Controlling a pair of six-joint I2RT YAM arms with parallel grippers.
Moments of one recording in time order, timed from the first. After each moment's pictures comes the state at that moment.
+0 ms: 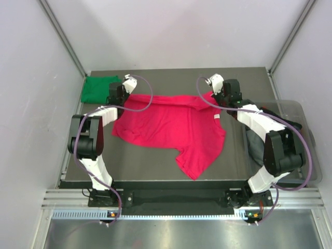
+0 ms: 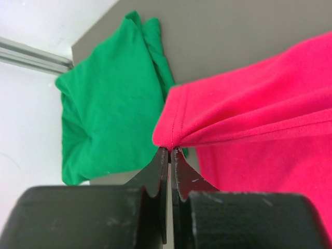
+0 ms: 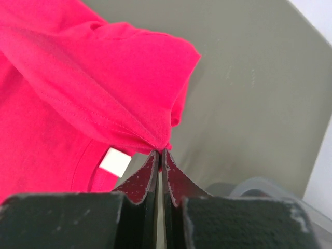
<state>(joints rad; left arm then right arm) -0.09 1.86 1.12 0.30 -0.17 0.60 0.28 1.60 1.12 -0.14 0.09 -0.43</state>
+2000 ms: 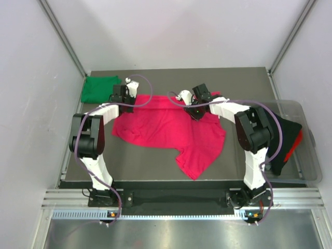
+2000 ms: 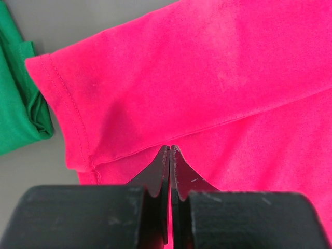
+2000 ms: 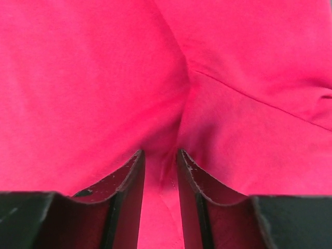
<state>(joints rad) -0.11 1.87 1.18 -0.05 0.11 0.23 0.47 2.02 1.42 -0.40 -0.17 -0.52</state>
